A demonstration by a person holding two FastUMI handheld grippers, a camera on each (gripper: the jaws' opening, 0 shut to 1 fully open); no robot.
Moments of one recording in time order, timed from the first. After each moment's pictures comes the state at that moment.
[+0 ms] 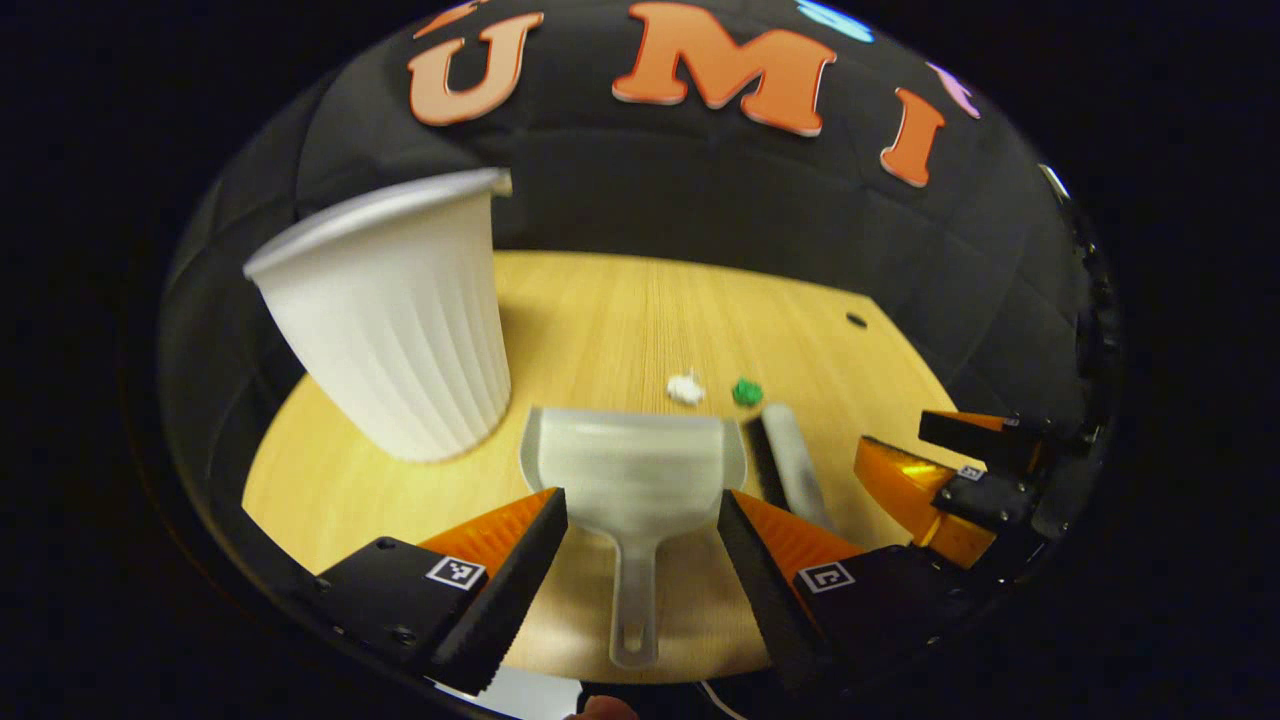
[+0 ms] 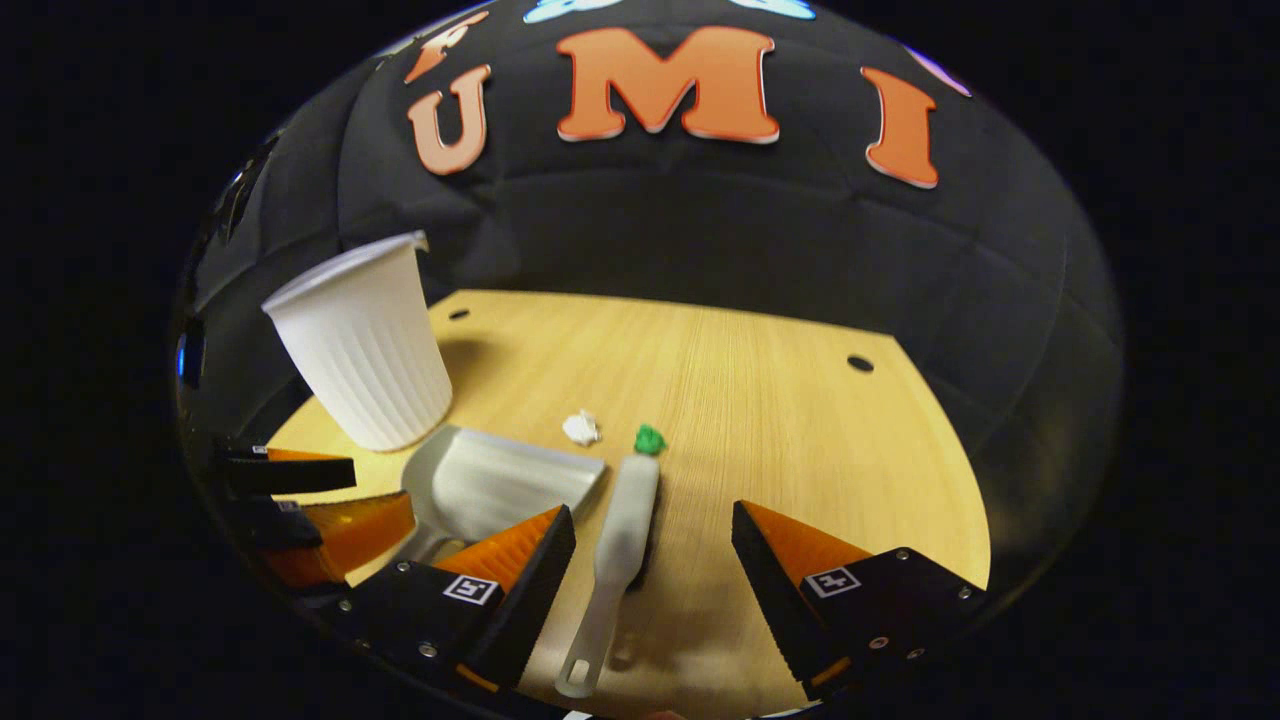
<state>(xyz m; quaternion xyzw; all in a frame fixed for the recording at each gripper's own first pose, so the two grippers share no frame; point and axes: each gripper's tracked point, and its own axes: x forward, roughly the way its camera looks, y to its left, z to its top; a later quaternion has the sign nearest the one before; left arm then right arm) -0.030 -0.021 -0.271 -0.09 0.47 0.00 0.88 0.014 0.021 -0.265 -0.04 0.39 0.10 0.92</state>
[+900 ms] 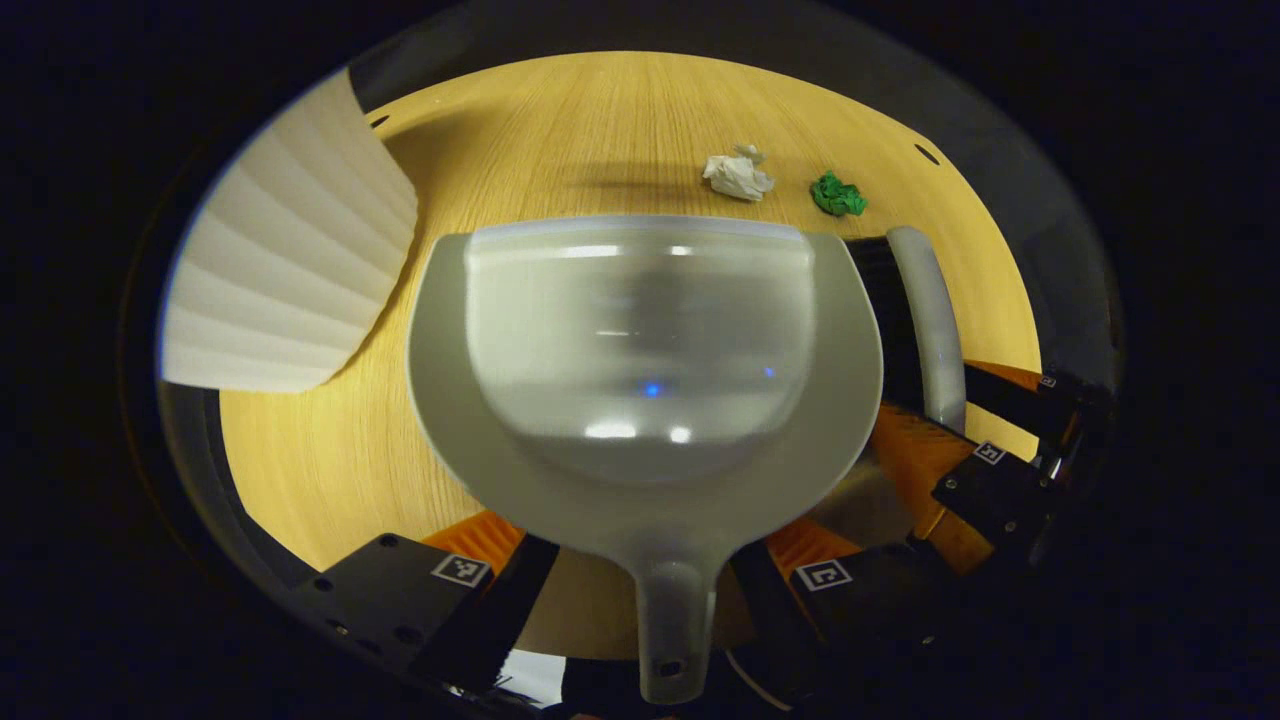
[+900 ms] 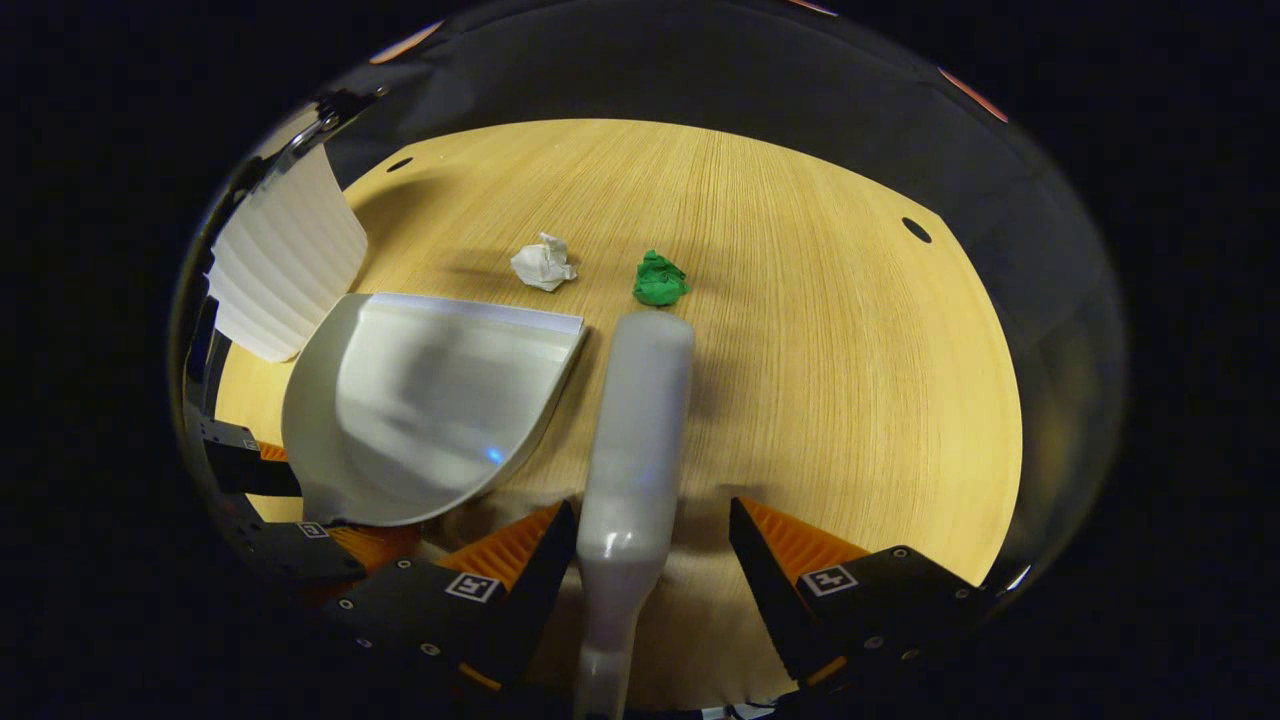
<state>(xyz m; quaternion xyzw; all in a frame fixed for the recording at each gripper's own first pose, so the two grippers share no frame) 0.021 -0.021 -0.282 -0.04 0.70 -0.03 0.71 0.019 0.040 -0.347 -0.09 0.59 0.07 0.80</state>
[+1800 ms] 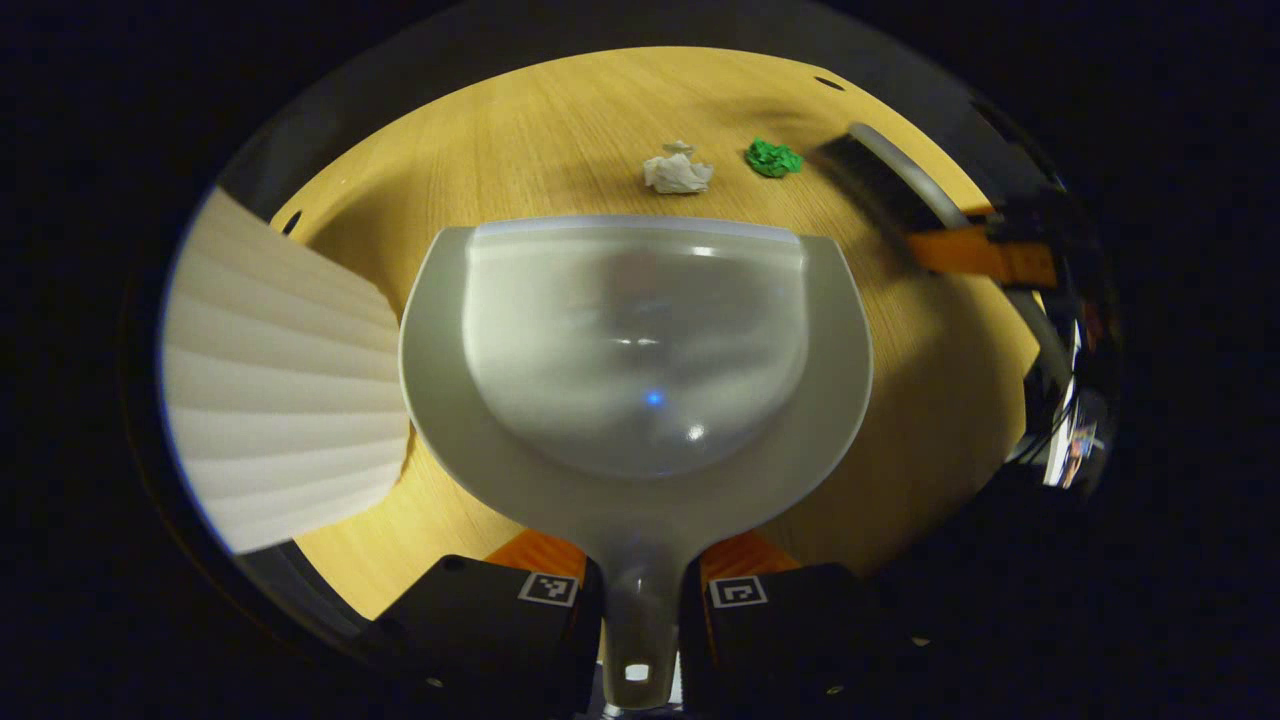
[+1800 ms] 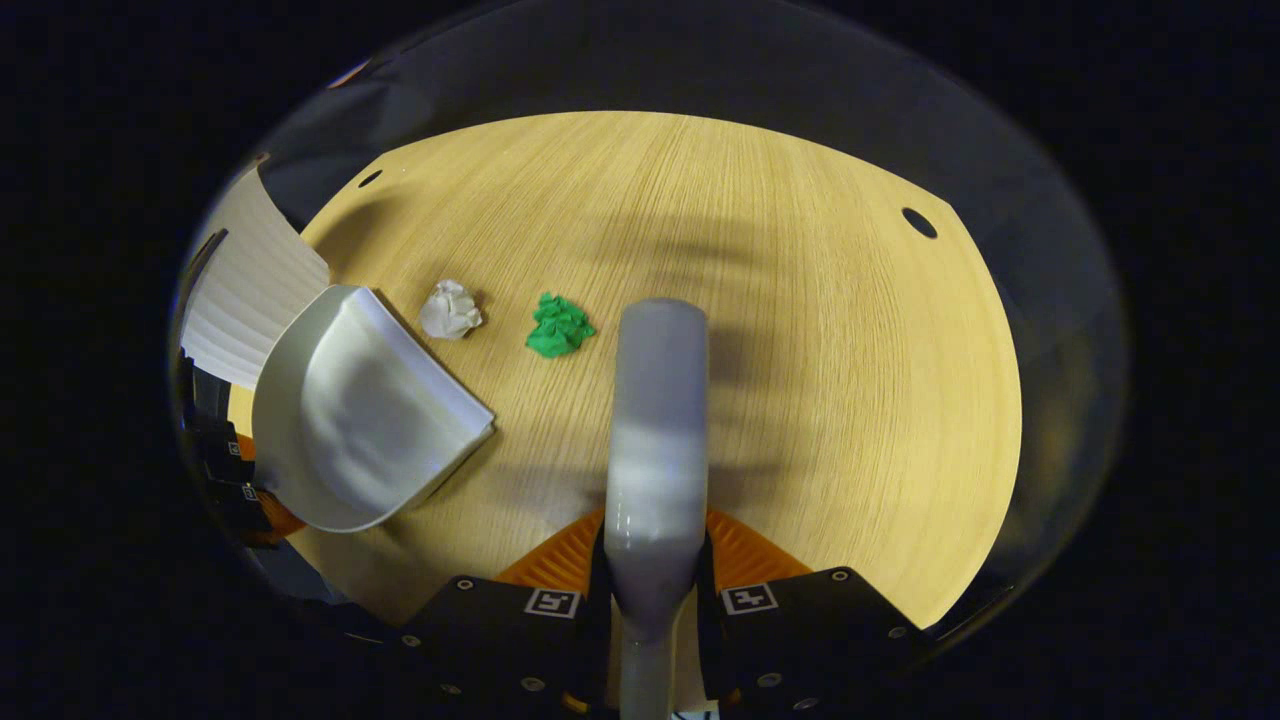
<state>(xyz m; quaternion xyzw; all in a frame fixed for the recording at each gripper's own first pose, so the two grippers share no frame) 0.111 0.012 -0.197 0.10 0.70 -0.17 0.69 0.086 -0.013 -0.345 -0.08 0.62 0.10 0.78</state>
